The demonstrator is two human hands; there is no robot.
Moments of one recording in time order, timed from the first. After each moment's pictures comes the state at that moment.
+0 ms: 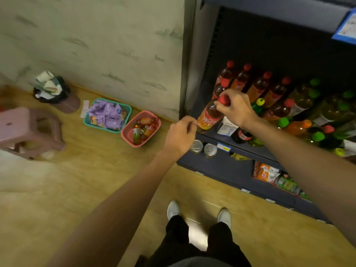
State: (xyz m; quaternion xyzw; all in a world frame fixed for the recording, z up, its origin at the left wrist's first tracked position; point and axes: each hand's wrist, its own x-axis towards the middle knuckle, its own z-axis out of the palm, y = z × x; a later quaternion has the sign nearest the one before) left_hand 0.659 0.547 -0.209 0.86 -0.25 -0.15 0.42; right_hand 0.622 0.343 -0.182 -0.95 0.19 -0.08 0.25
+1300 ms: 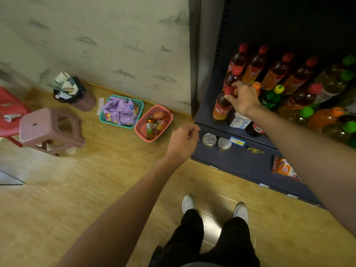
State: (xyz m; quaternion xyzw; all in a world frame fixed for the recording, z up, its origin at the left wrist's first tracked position) left_hand 0.648 0.561 -0.232 0.85 -0.19 -0.24 0.43; right_hand 0.655 0.316 -0.243 -0.92 0.30 -0.04 0.26
